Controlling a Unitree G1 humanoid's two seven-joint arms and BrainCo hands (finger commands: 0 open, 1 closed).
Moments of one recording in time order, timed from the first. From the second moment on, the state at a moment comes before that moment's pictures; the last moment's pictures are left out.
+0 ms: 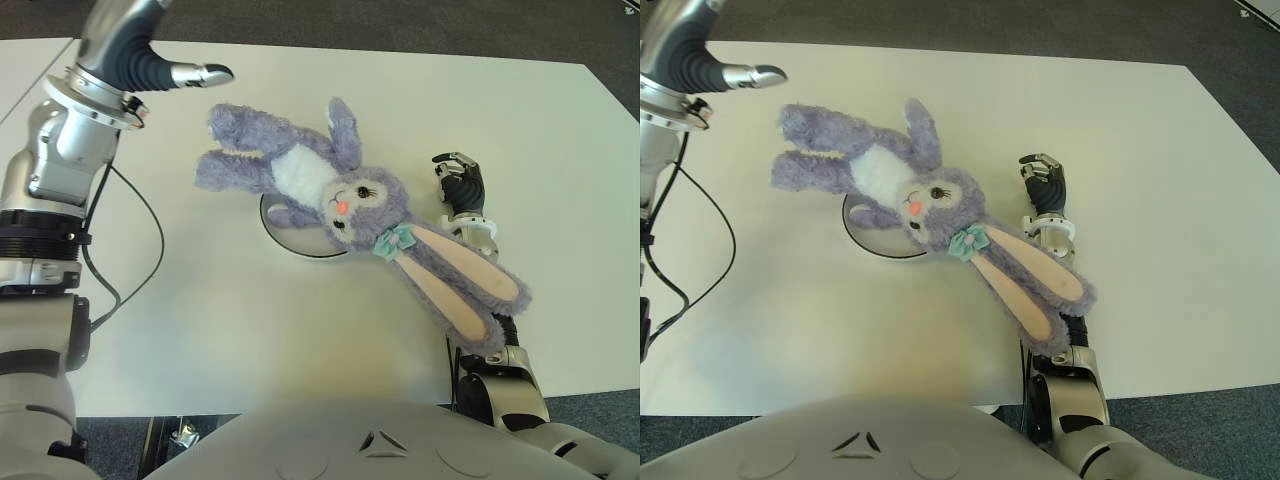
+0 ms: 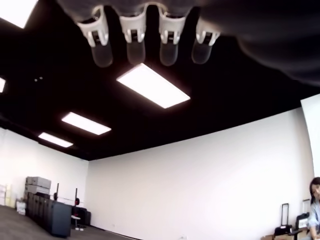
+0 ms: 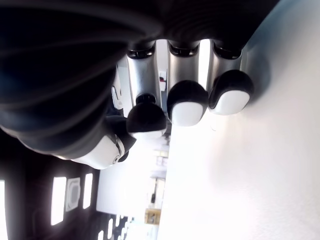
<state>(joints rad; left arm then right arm) -0.59 0.75 0.04 0.36 0.40 -0.71 0.09 -0.27 -0.15 -0.13 0.27 -0.01 0.04 -0.11</state>
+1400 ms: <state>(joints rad) -0.57 0.35 0.13 0.76 0.16 -0.48 0.23 -0.26 -0.14 -0.14 0.26 0.00 0.03 -0.08</state>
